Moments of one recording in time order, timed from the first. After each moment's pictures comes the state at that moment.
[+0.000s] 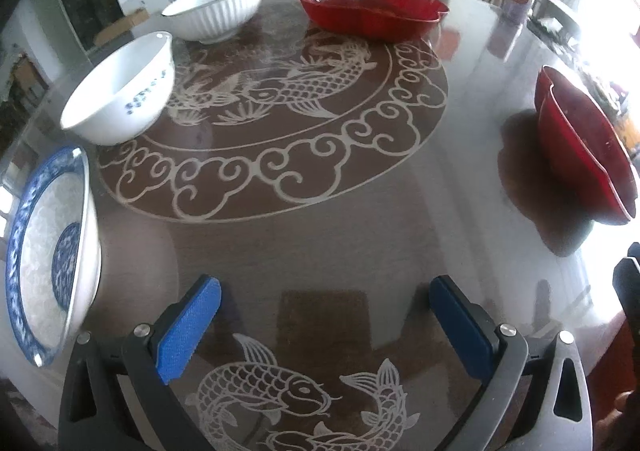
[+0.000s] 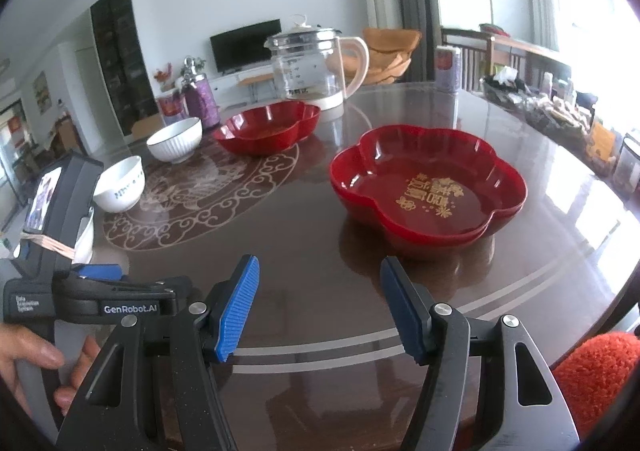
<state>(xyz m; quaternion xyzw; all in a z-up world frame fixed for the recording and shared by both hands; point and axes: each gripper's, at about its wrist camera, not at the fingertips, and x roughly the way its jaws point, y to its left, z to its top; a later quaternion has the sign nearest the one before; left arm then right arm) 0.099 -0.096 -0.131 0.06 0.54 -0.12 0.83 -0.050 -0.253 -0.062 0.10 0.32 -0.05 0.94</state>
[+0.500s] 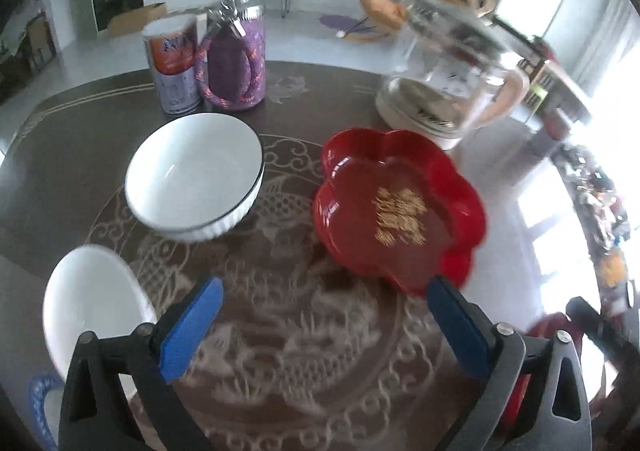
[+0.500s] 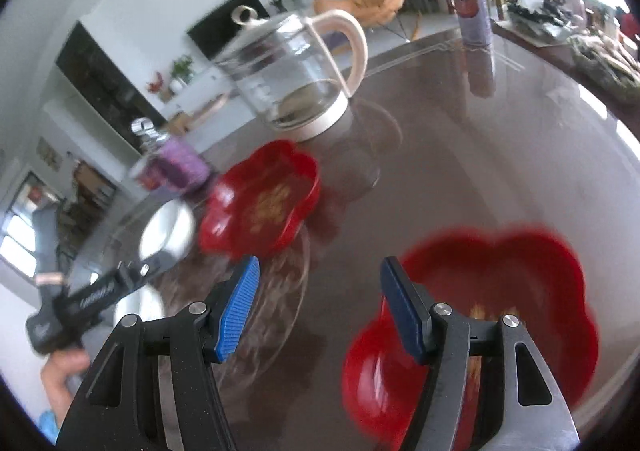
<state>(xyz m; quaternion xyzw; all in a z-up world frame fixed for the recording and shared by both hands) 0.291 -0.111 -0.060 -0.04 0.50 -0.10 0.86 0.171 -0.353 -0.018 0.25 0.42 -0.01 0.87</state>
